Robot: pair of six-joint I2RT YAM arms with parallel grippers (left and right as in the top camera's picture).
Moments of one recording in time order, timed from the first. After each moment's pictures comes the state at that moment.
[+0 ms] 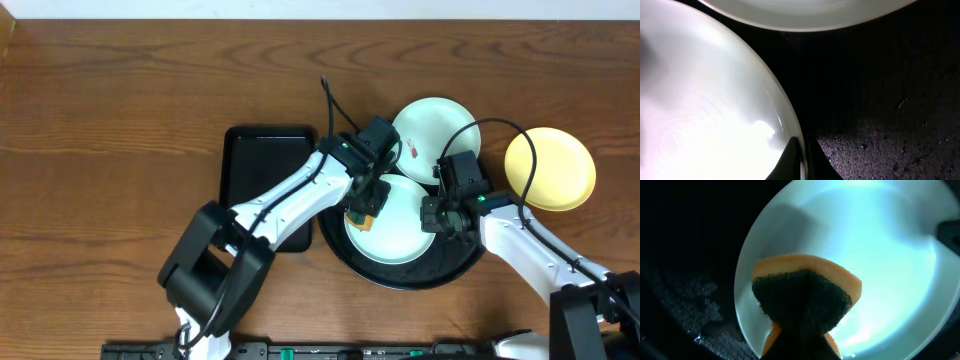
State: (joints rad) left arm -0.72 1.94 1.39 -0.81 0.18 -0.26; right arm 0.28 1.52 0.71 -0.47 -0.02 0.32
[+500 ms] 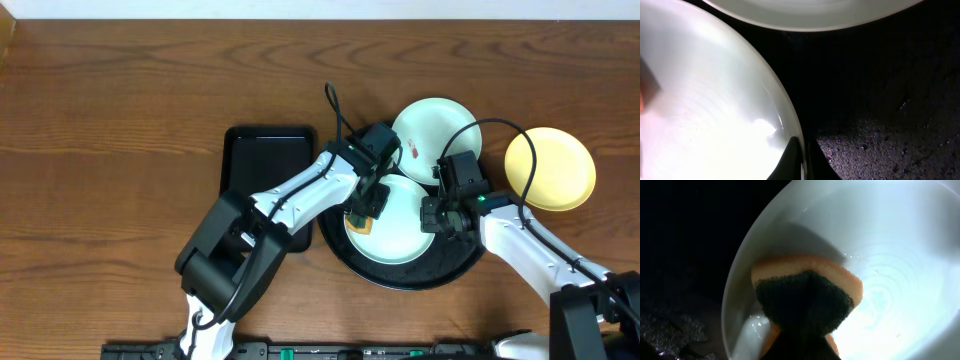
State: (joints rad) left arm -0.72 2.02 1.38 -0.77 0.18 -0.30; right arm 0.28 1.52 0.71 -0.47 -0.03 0.32
